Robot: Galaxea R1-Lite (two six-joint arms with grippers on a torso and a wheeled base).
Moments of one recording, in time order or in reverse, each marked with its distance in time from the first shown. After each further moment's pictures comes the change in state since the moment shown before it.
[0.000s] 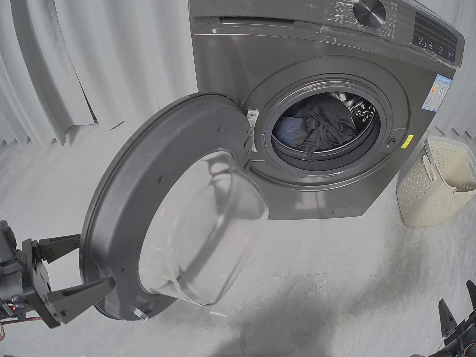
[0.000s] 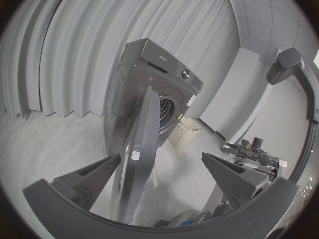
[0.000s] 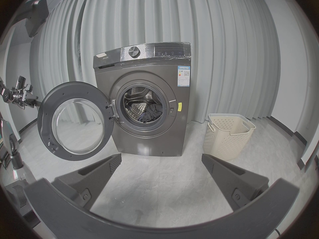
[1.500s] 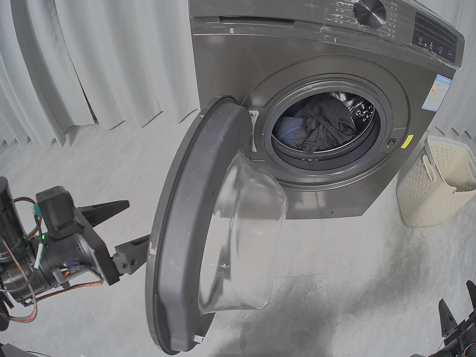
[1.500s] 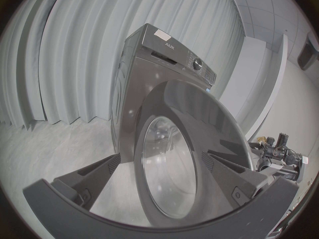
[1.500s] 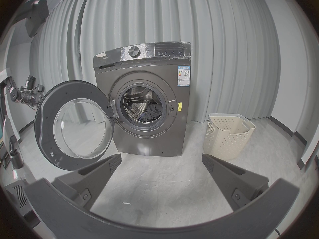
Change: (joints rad) left arm -0.150 0.360 -0.071 -0.262 0.235 0.066; right arm 0.000 0.001 0.000 0.000 0.000 0.000
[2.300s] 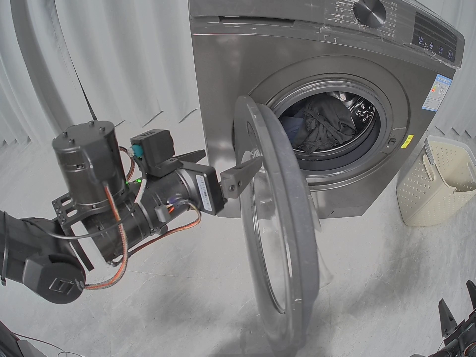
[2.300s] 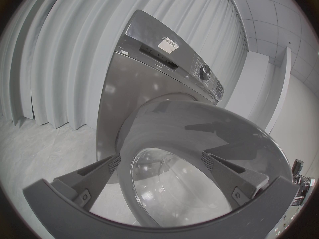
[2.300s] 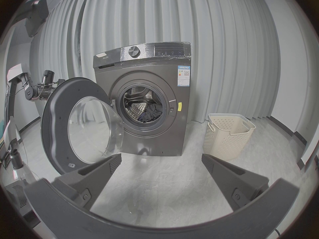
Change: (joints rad) left arm -0.162 0.437 -0.346 -0.235 0.180 -0.097; right arm 0.000 0.000 0.000 0.000 0.000 0.000
